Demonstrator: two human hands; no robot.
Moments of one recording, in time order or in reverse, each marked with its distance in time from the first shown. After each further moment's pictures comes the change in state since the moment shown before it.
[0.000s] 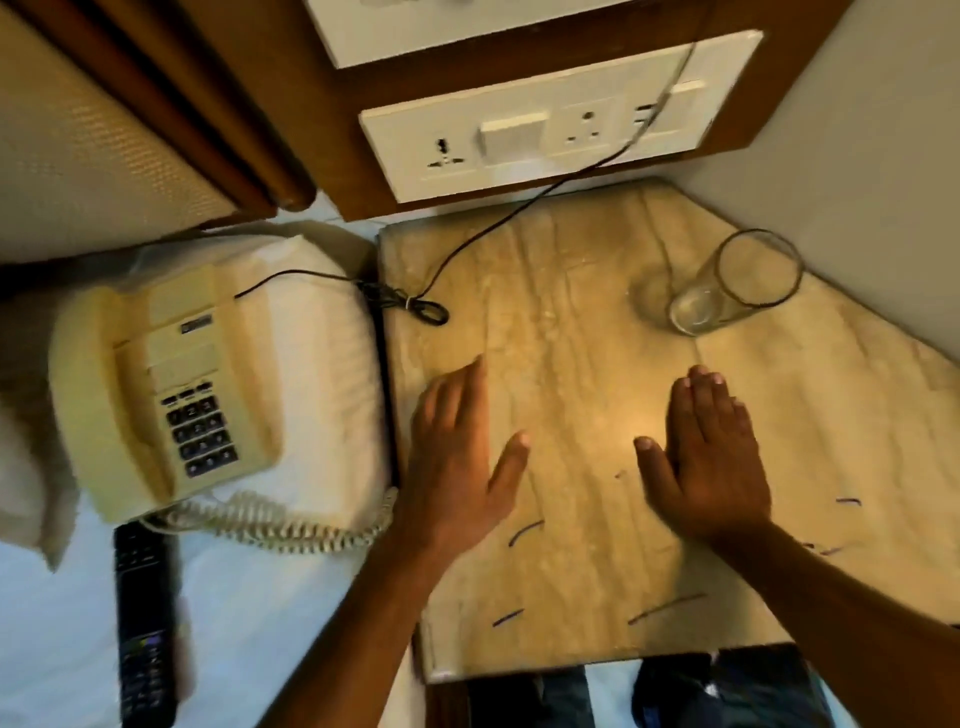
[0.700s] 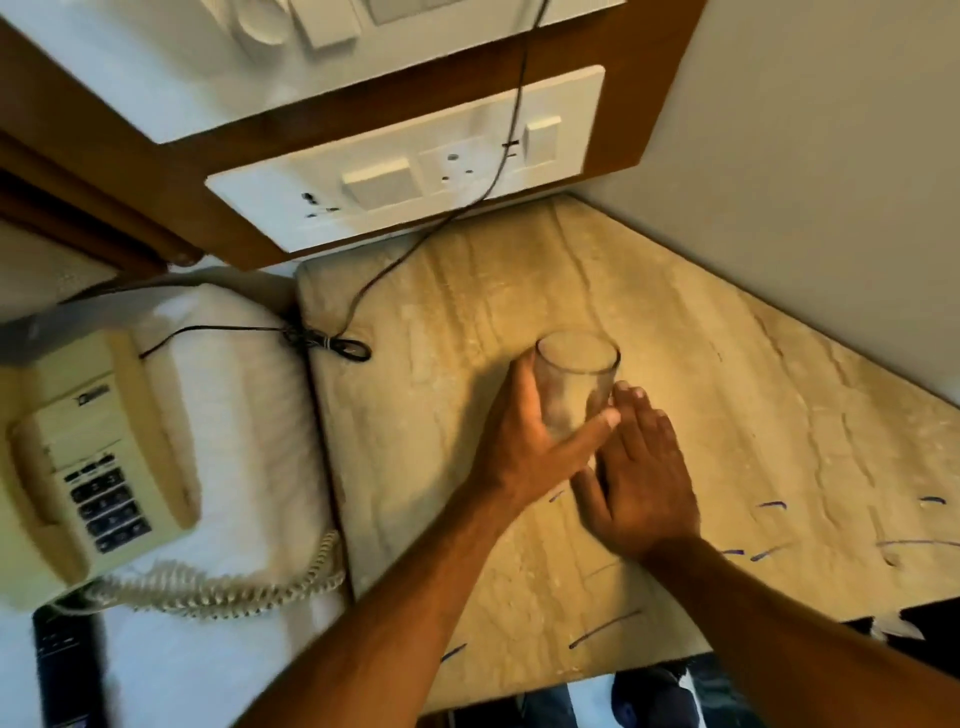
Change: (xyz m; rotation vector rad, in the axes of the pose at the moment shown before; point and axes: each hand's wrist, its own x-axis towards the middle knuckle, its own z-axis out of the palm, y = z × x) left_hand 0.071 0.080 0.092 -0.521 -0.094 -0.218; right_hand 0.001 0.004 -0.003 0.068 -0.038 -0.070
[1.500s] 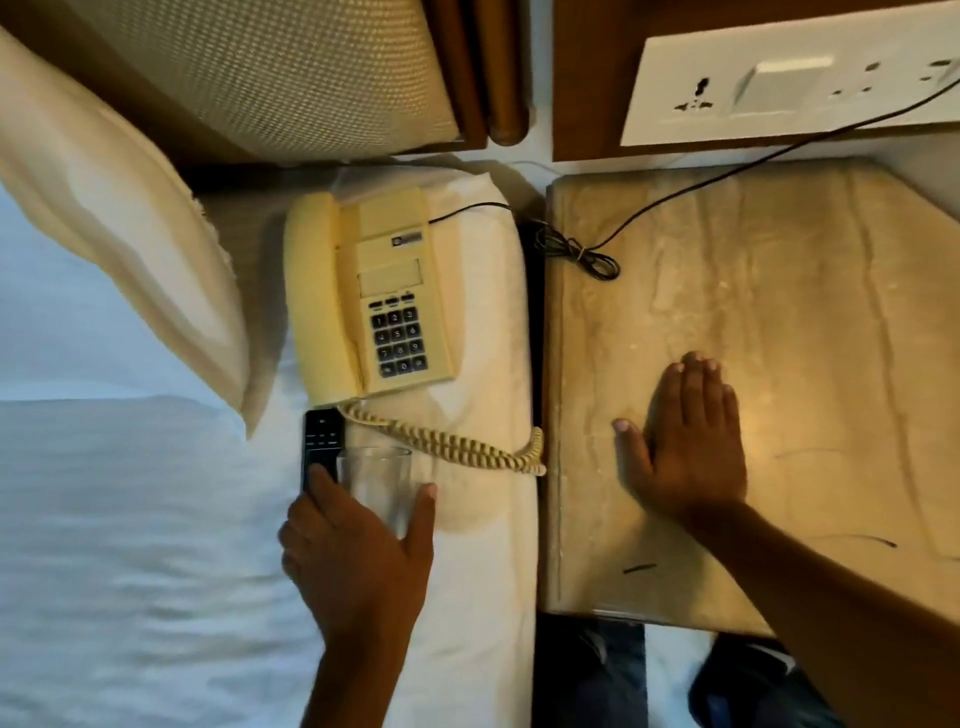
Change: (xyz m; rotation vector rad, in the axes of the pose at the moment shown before) left_hand -0.234 -0.109 -0.248 0.839 0.629 -0.660; right_hand -0.004 -0.166 0.044 -0.069 -0.031 -0.093
